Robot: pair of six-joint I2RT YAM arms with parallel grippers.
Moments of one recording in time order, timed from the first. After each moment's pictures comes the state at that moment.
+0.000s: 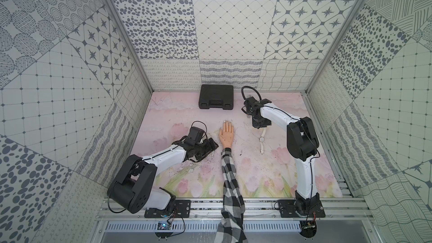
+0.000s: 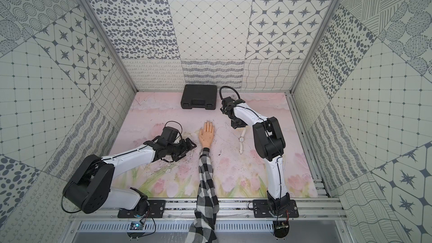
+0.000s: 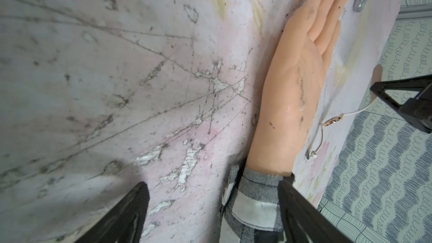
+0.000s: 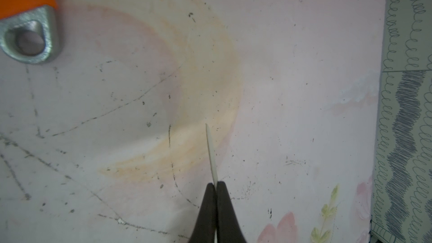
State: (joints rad) left arm -0.48 1.41 0.63 -0.19 0.32 -0.99; right arm 0.45 2.15 1.75 -1.07 0.53 0.52
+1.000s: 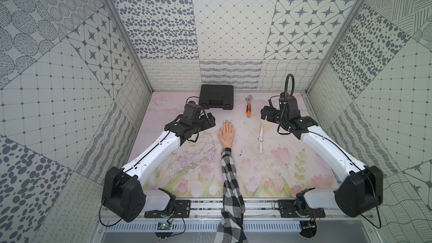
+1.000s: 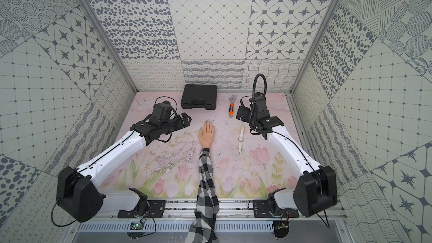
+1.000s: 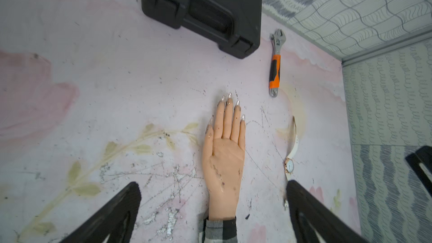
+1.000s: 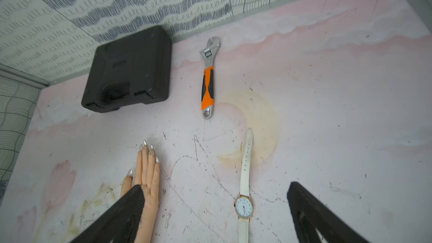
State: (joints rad) left arm -0.46 1.31 1.08 -0.48 -0.05 -0.68; right arm 0.33 1.29 1.06 -0.39 0.09 0.47
